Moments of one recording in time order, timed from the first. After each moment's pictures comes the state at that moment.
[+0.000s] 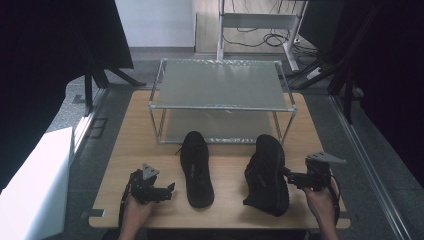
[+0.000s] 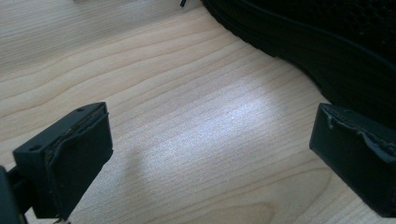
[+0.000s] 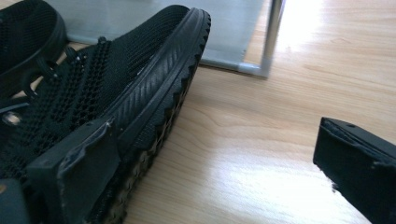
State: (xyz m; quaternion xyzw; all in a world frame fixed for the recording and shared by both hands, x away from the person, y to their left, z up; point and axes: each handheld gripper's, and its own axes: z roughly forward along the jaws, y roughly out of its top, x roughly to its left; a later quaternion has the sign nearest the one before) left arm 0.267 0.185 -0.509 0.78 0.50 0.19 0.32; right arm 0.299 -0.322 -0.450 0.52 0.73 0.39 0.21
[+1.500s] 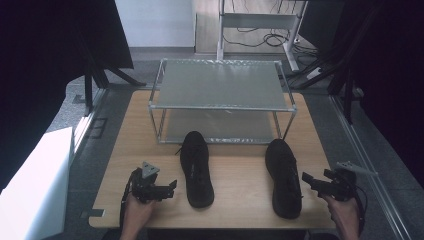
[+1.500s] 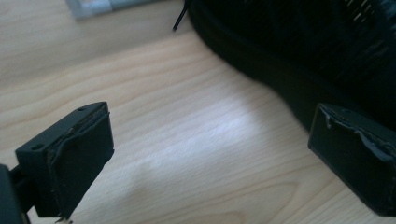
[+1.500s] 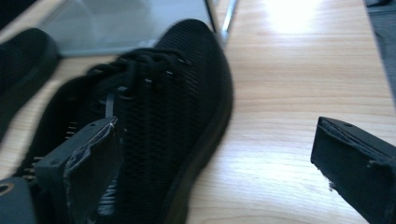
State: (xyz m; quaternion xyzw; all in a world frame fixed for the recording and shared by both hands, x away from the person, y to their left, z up) left arm 0.264 0.175 -0.487 0.76 0.52 0.19 0.36; right arm 0.274 -0.381 -0.456 0.58 0.67 0.43 0.16
